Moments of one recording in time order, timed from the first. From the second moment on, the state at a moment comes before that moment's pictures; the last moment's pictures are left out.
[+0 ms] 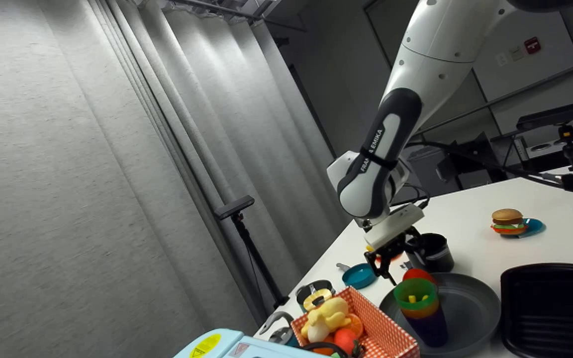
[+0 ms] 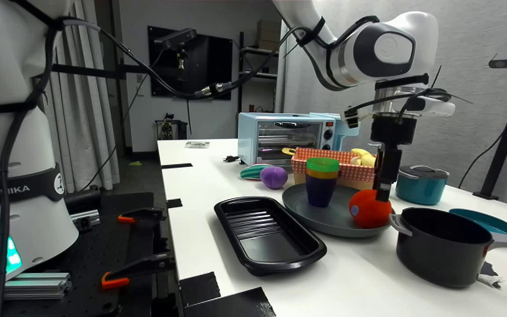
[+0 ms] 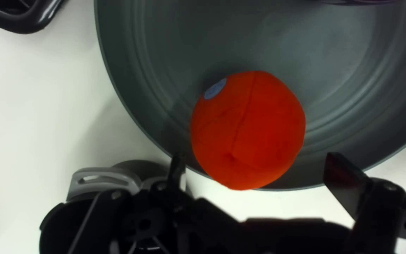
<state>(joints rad) -0.03 0.62 -0.18 -1.66 0.00 2.22 0.62</state>
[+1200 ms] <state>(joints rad) -0.05 0.59 -0.20 -1.66 0.00 2.20 0.62</state>
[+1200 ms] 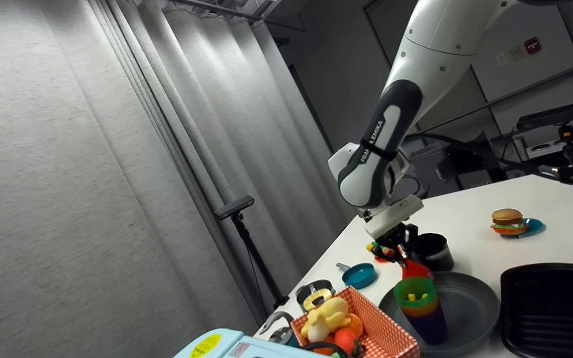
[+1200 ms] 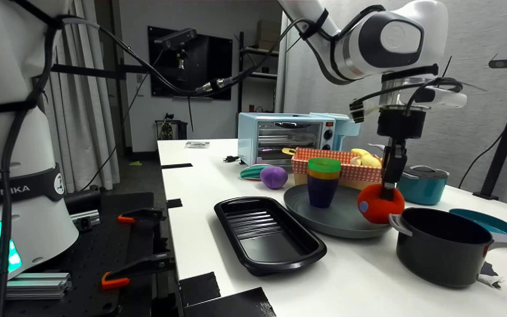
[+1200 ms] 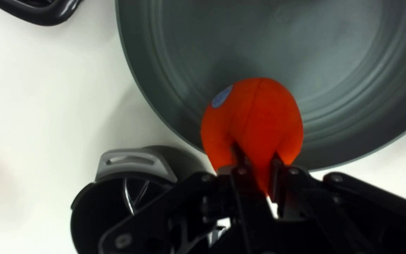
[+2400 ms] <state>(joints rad) -0.15 0.56 -0.21 -1.51 0.09 2.04 0.68</state>
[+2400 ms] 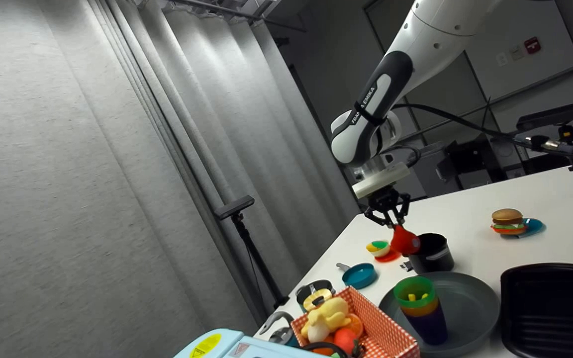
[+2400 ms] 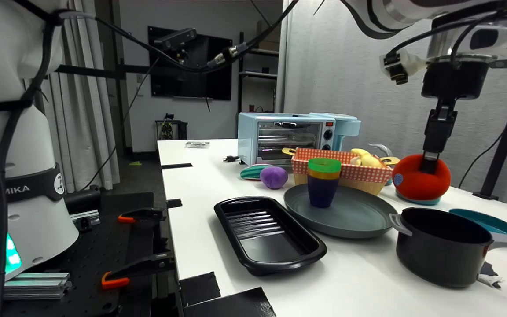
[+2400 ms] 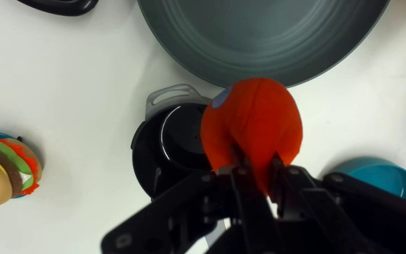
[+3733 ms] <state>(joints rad) -0.24 0.65 -0.23 -1.39 0.11 2.01 0.80</state>
